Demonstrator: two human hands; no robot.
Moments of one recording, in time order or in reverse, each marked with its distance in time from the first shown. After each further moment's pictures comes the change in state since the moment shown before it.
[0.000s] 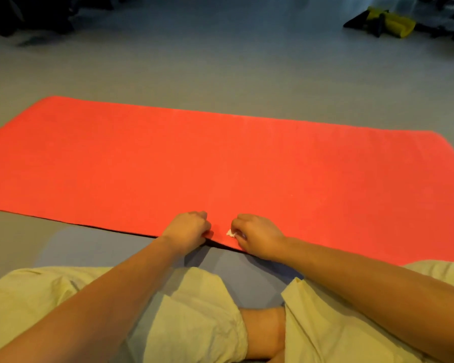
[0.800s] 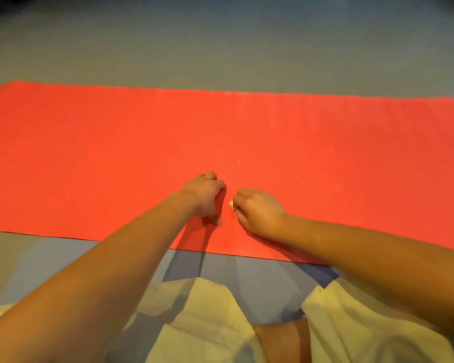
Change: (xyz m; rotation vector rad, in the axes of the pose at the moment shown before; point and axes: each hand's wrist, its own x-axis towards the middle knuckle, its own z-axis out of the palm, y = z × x) left_hand 0.097 -0.024 -0.033 -0.171 -0.239 -0.085; right_hand 0.049 0.023 0.007 -0.056 0.139 0.045
